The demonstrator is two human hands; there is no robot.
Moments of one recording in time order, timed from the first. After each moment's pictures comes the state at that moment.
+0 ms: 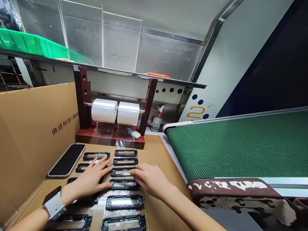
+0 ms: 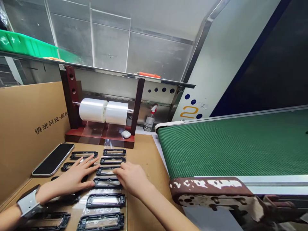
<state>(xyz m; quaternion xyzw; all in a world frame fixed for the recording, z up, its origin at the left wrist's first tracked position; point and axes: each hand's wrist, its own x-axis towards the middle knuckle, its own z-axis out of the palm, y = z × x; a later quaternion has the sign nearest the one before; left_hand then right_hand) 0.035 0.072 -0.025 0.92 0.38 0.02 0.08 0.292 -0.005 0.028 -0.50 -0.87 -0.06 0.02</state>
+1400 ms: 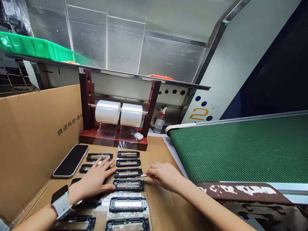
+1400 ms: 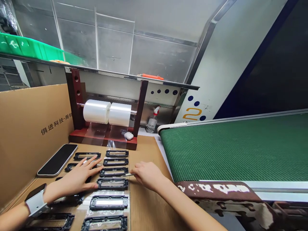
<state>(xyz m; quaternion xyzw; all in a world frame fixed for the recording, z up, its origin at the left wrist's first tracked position) 0.038 0.070 -0.018 0.92 0.39 0.00 0.09 0.334 0.007 0.035 -0.49 -0.86 -0.05 -0.09</state>
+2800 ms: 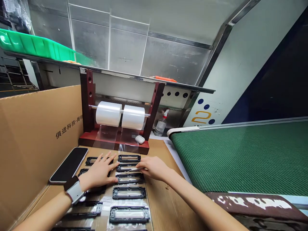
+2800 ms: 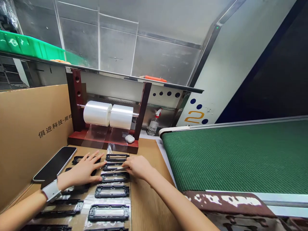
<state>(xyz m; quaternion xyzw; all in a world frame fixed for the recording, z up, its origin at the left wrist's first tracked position) 0.052 0.107 -0.012 0.91 0.40 -0.01 0.07 0.311 0.066 0.034 -0.46 -0.89 -0.01 -0.05</state>
